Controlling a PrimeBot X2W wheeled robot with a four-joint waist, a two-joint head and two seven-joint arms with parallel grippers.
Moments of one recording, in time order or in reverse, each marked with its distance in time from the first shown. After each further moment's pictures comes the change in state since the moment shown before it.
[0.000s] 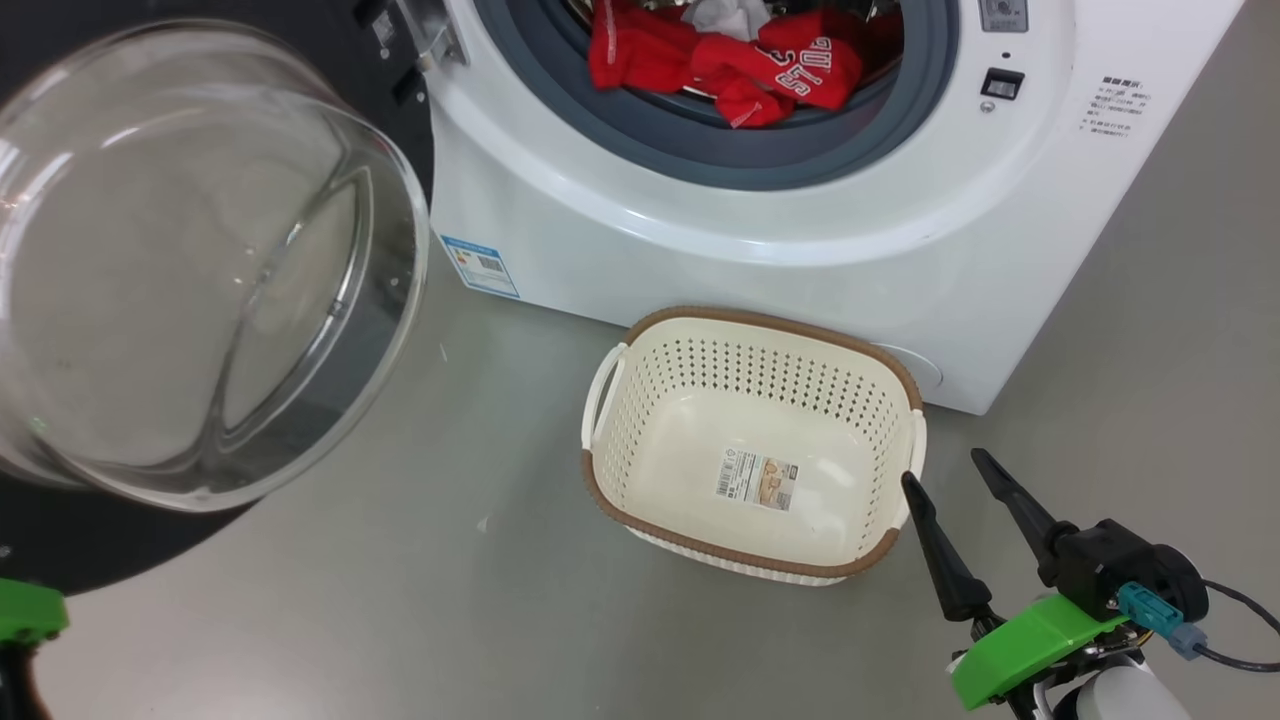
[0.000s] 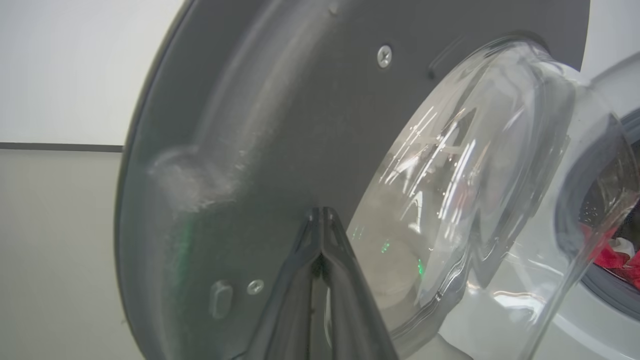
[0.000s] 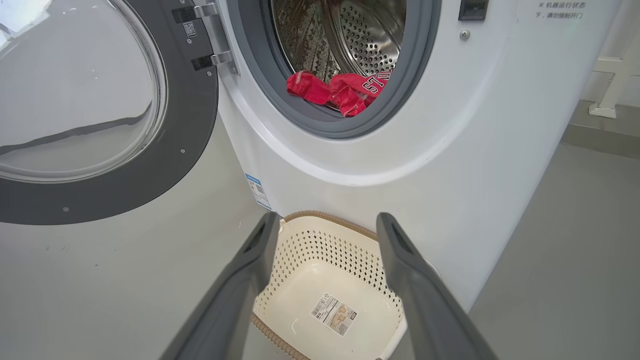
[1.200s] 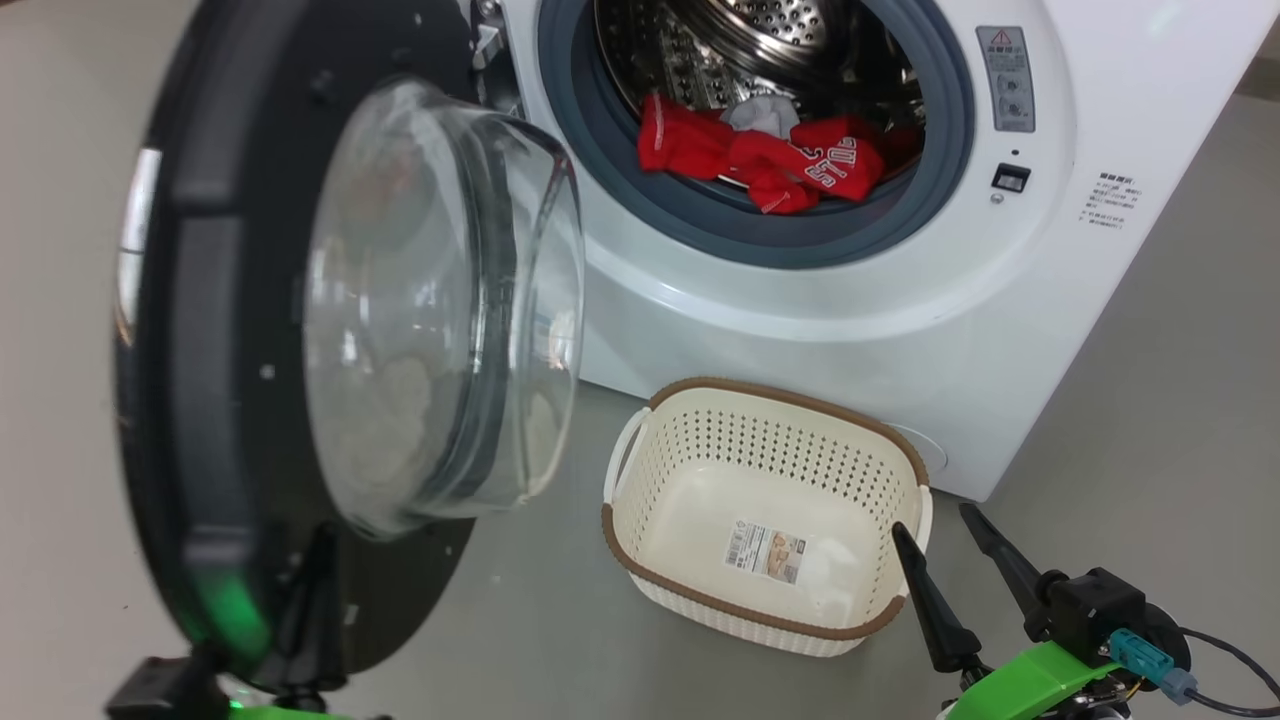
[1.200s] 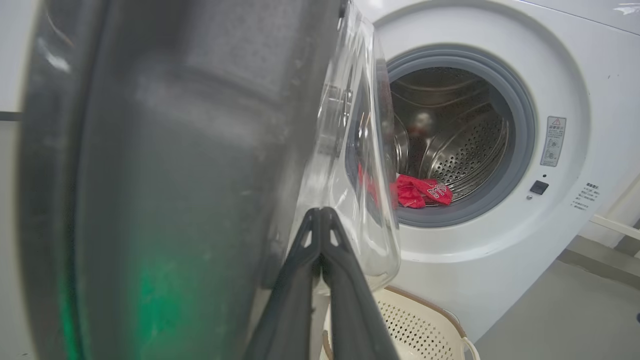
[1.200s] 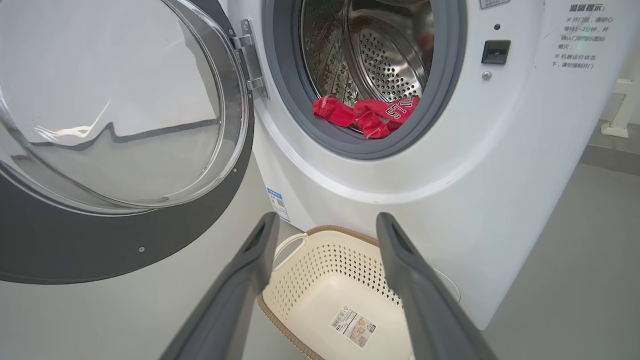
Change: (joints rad) left arm 0.338 -0.106 -0.507 -0.375 -0.089 0.058 0.001; right arm 0.072 0.029 0.003 0.000 0.042 0.000 0.000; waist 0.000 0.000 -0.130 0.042
